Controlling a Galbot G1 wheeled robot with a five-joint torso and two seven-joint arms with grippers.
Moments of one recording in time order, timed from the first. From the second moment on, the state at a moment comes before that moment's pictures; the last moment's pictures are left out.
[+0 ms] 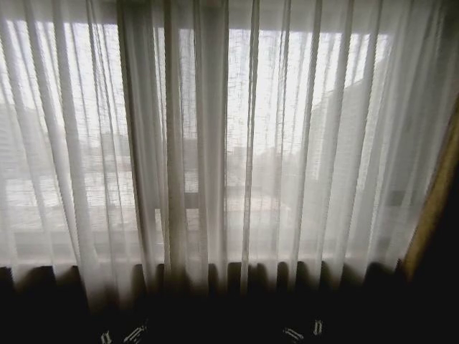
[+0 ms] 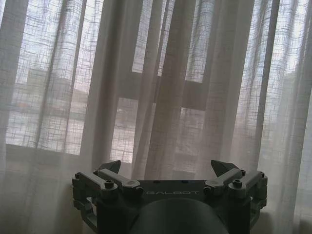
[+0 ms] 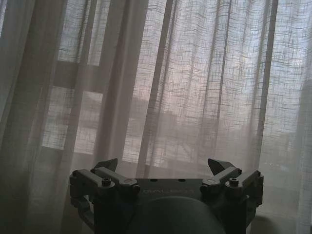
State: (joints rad) left arm 1.50 -1.34 -0.70 -1.92 -0.44 -0.09 0.07; right arm -1.36 1.37 0.64 1.69 0.08 0.26 -0.19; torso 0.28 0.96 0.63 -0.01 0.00
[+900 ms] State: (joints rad) left arm 1.51 -1.34 -0.71 -1.92 -0.43 -0.10 0.07; right arm -1.36 1.37 0.64 1.69 0.08 0.26 -0.20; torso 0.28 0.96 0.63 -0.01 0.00
